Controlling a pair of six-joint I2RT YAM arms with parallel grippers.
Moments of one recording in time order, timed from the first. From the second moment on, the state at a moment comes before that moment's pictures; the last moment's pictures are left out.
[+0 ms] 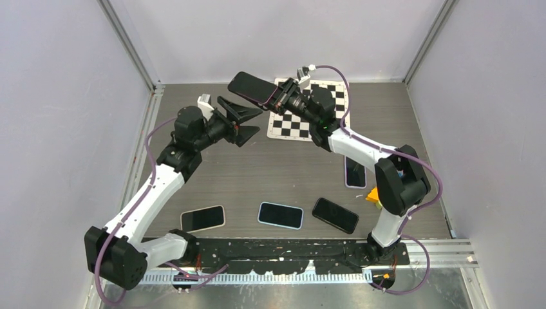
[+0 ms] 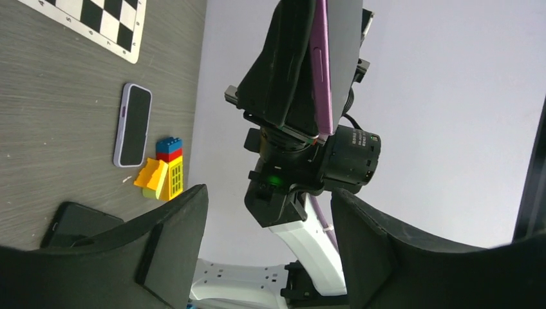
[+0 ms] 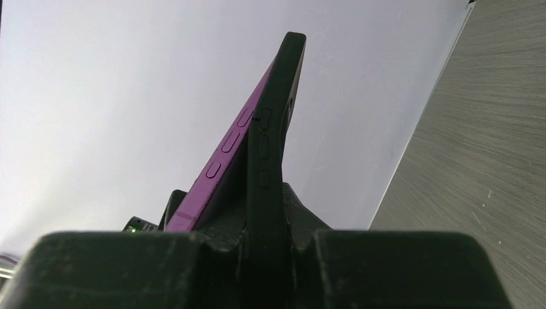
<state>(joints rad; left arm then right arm) -0.39 1.13 0.99 -0.03 0.42 -1.47 0.56 1.76 1.26 0.70 -0.42 1.35</state>
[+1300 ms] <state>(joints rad) -0.38 1.19 0.92 0.29 0.34 -1.66 0.58 1.76 1.21 0.76 -0.41 1.29</state>
